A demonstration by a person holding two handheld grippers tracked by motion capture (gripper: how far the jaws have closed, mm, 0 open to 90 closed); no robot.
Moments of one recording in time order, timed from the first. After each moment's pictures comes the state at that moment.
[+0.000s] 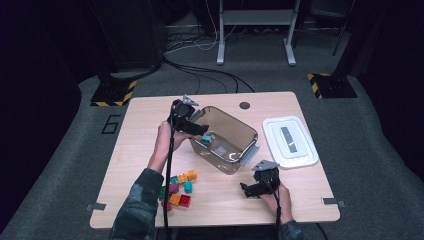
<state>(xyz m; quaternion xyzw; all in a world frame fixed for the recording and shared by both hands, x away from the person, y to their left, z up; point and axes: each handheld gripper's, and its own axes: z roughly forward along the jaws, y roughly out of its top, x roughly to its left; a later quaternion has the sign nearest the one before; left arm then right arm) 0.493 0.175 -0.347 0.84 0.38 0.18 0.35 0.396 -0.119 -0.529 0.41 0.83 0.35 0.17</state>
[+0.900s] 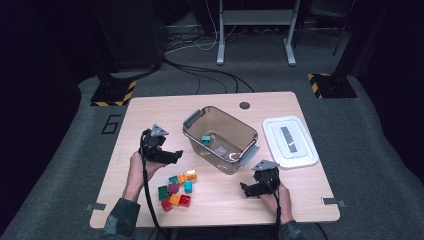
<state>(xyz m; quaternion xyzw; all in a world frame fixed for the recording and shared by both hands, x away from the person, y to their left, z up) 0.429 0.253 -0.404 0.82 0.42 0.19 0.33 0.396 -0.119 -0.529 0.41 0.83 0.34 0.17</state>
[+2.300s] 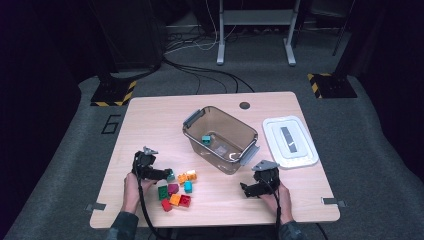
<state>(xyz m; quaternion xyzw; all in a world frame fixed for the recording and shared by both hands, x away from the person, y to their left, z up) 0.429 0.295 -0.497 0.79 0.52 0.17 0.27 0.396 -0.119 -0.529 0.41 0.83 0.35 0.17</state>
